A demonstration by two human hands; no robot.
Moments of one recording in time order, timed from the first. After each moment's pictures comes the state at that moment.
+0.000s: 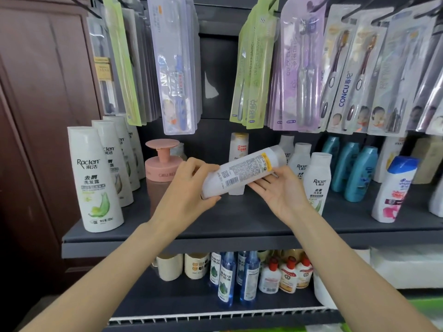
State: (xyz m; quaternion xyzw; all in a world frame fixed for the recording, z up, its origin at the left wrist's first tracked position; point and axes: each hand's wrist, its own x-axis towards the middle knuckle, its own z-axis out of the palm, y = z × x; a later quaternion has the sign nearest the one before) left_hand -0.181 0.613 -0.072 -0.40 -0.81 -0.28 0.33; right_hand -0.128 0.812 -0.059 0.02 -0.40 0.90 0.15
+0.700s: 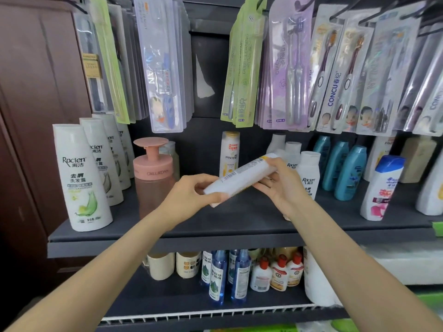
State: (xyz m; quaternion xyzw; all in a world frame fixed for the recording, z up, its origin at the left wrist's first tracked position) left_hand -0.182 0.638 -0.070 -0.34 -0.79 -0.51 0.00; right_hand -0.126 0.835 -0.050 -0.05 -0.50 0.84 0.21
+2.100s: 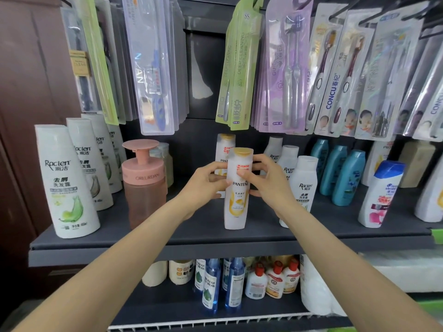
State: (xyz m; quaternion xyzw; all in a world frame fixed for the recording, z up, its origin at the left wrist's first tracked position) left_hand -0.202 0.689 -0.059 -0.33 -0.72 -0.60 -0.07; right_hand -0.142 0.839 -0.053 0.00 -0.79 0.55 0.27
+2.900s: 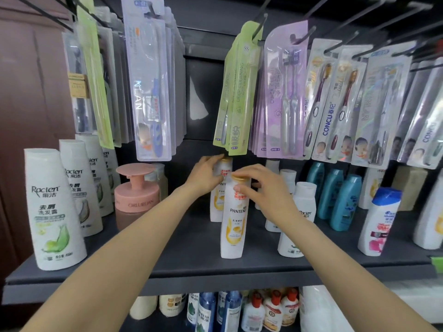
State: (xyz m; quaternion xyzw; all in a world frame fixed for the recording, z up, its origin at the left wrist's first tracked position) left_hand -0.301 0.729 -0.027 -0.34 -0.85 -0.37 0.13; right_hand -0.152 0.848 -0.021 0.09 -0.90 0.28 0.33
